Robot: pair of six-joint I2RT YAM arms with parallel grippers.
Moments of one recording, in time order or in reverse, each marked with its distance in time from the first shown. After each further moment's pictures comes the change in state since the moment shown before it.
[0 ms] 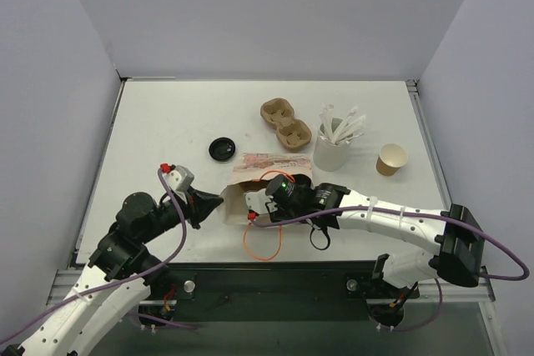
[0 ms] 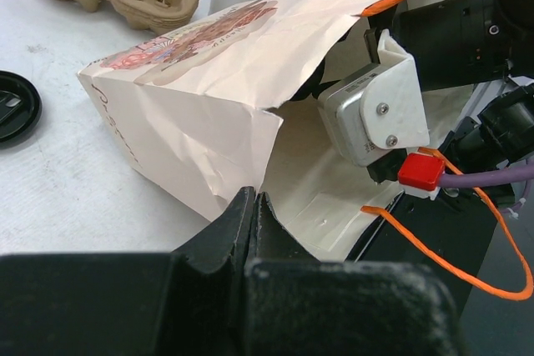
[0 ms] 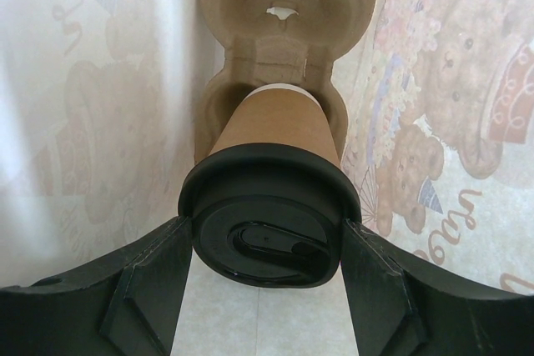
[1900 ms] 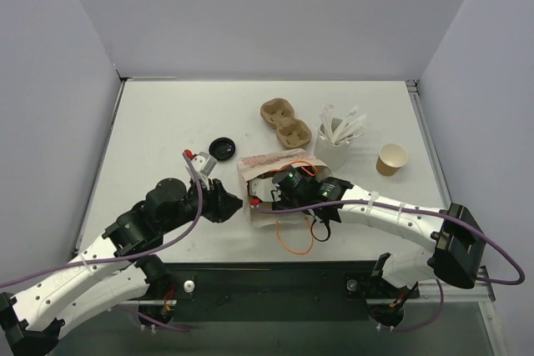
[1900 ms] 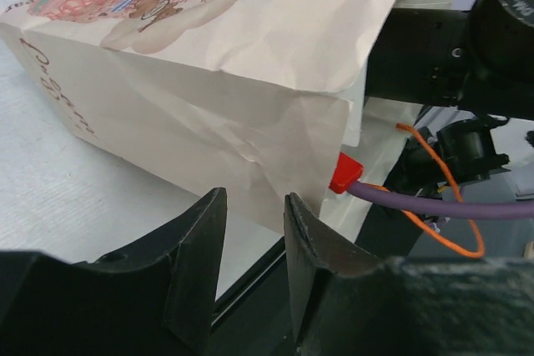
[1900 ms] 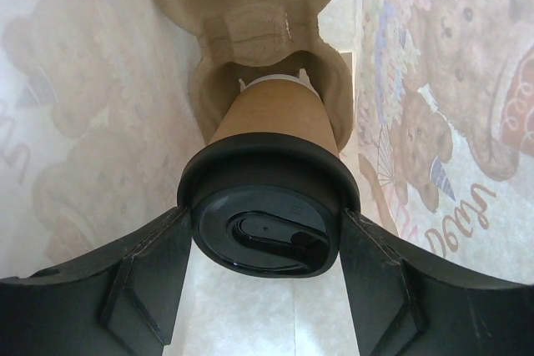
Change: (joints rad) left arm -0.257 0.264 0.160 -0.057 -0.249 -0.285; right arm -0.099 0.006 -0.039 0.079 -0.050 0.056
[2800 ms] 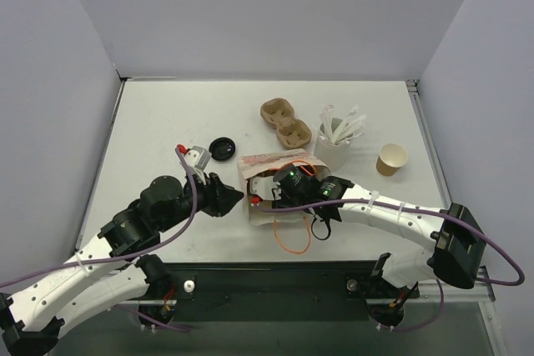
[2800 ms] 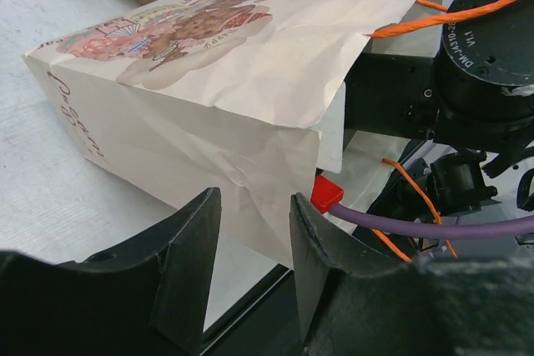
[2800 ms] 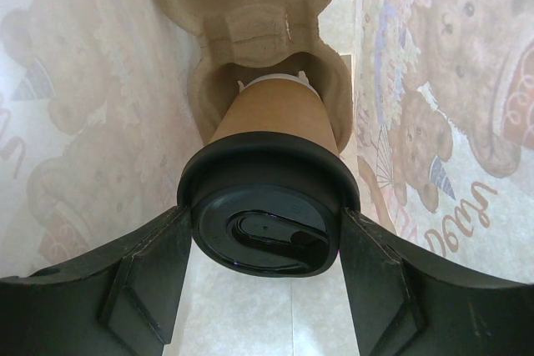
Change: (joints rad) left arm -0.019 0.010 0.054 0.005 -0.092 -0.004; right arm -0.014 0.000 0.000 0.008 -0.016 0.004
